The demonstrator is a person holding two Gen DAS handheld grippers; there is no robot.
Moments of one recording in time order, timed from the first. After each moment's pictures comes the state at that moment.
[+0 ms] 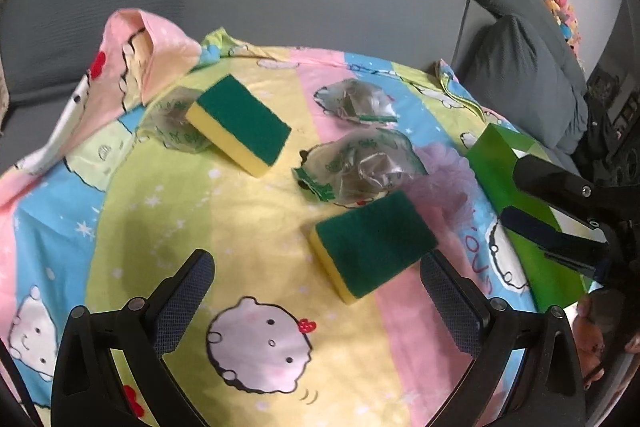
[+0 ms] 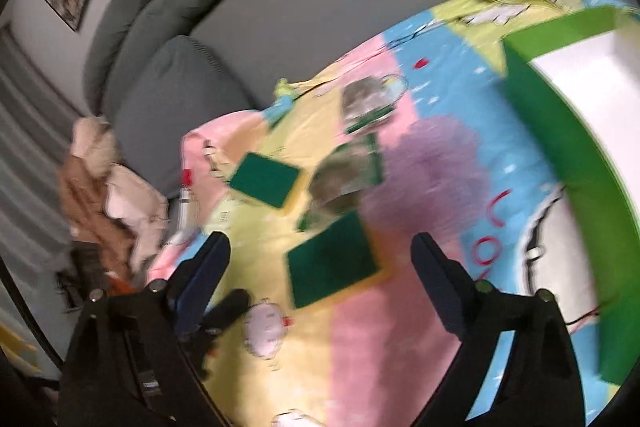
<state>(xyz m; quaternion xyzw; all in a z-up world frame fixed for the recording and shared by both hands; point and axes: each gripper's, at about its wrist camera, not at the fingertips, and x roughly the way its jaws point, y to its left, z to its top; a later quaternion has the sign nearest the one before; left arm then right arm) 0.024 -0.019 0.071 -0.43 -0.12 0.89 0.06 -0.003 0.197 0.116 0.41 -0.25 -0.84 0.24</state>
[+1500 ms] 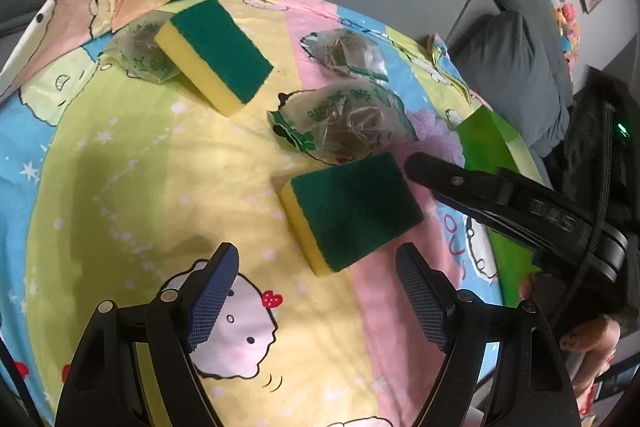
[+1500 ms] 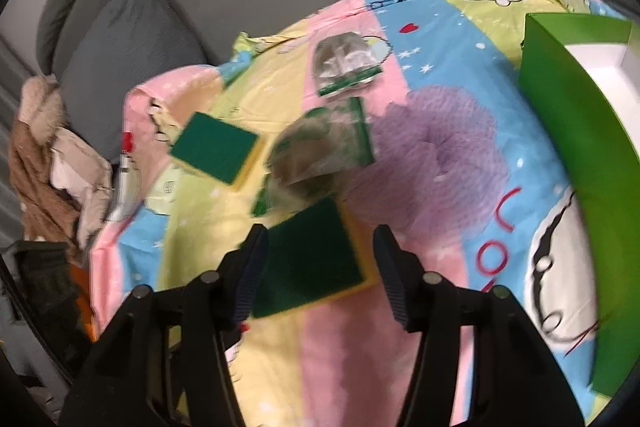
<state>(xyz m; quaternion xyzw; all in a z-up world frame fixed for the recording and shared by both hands) 0.014 -0.020 0.043 -0.50 -0.20 0.84 0.10 -0.038 0.154 0.089 0.49 -0.14 -0.84 0.16</state>
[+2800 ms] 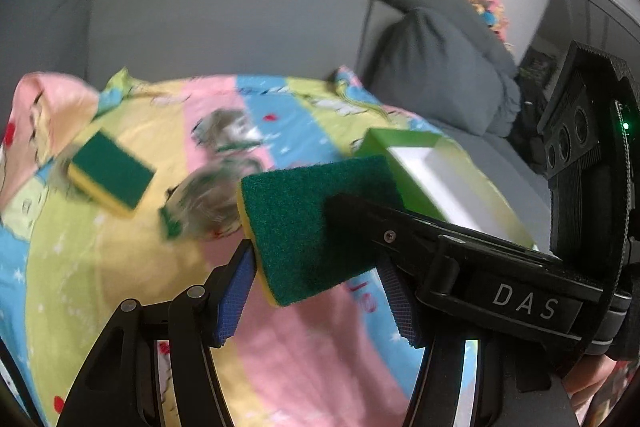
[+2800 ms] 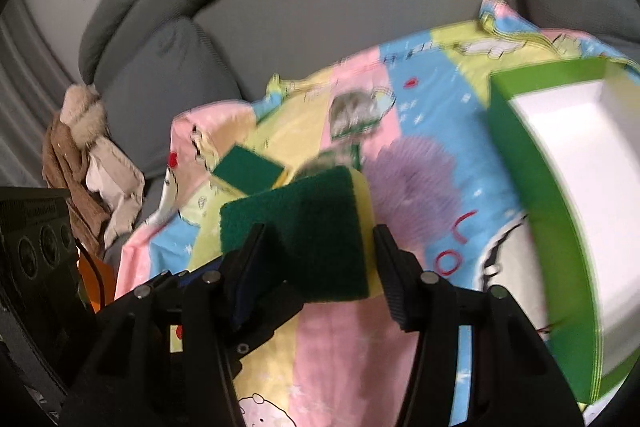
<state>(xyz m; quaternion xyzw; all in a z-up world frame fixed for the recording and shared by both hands) 0.026 0.076 0.120 -0.38 -0.10 0.90 0.18 0.012 0.206 0.144 0.40 -0.15 -0.88 0.21</state>
